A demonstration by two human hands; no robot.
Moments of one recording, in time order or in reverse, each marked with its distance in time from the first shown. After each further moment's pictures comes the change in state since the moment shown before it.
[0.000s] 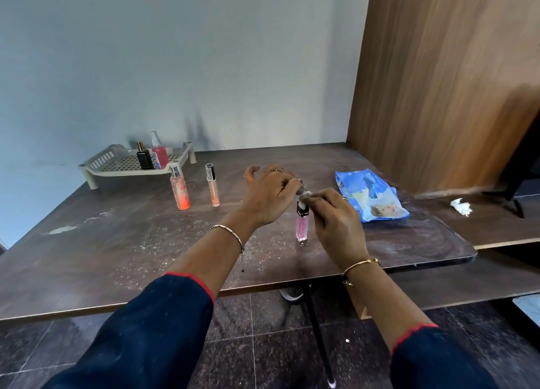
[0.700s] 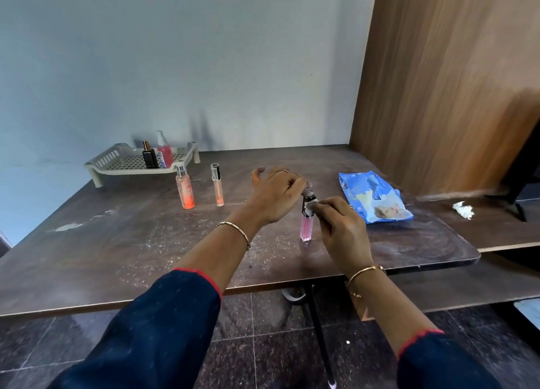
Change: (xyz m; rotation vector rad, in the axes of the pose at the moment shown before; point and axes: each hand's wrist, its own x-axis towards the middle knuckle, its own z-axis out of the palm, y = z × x) left_hand 0.001 0.000 -0.002 -0.033 -0.052 -0.010; right_hand -0.009 -0.002 0.001 0.017 0.019 0.010
